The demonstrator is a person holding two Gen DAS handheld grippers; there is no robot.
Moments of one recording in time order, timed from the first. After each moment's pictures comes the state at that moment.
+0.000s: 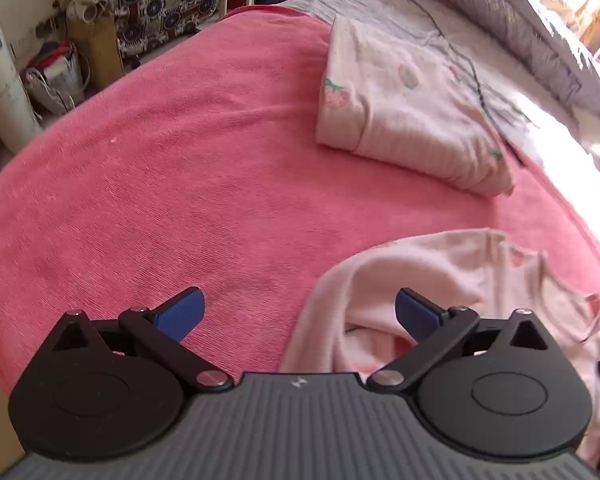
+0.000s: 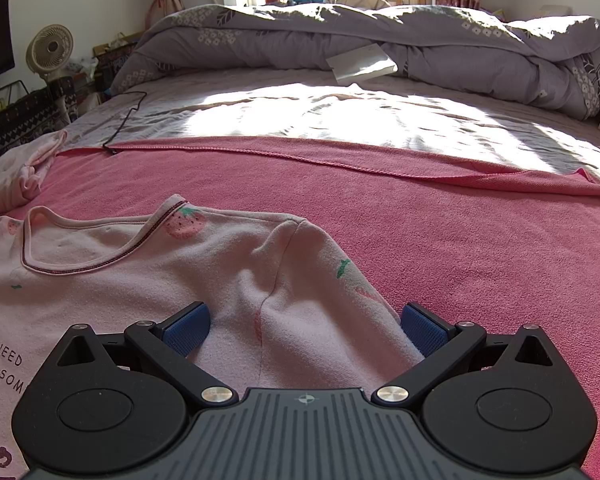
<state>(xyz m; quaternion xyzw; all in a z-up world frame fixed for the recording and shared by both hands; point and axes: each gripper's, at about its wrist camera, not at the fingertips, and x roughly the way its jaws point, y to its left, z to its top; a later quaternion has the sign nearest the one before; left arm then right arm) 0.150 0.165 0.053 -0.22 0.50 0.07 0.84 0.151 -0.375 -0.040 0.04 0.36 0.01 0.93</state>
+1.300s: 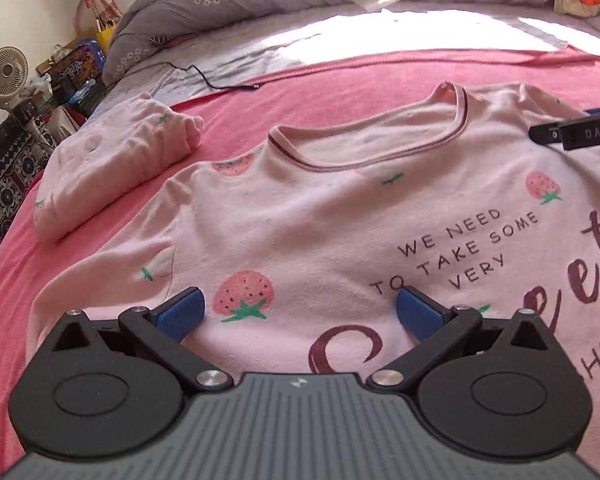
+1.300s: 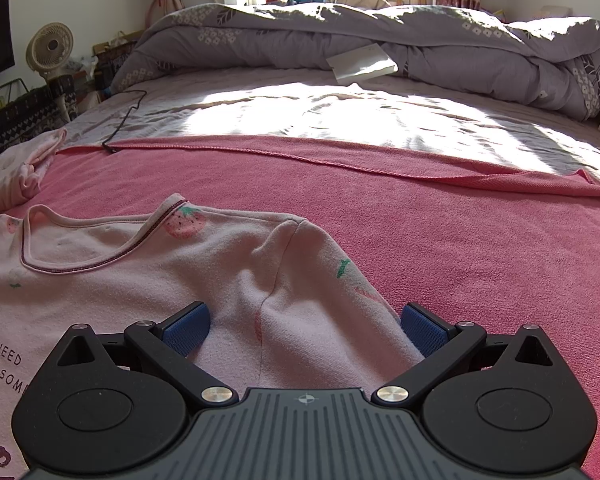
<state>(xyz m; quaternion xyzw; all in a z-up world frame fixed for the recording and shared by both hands) 0.112 -0.077 -0.017 0.16 0.40 -0.10 0.90 0.151 -0.374 -0.040 0.03 0.36 0.01 0.93</state>
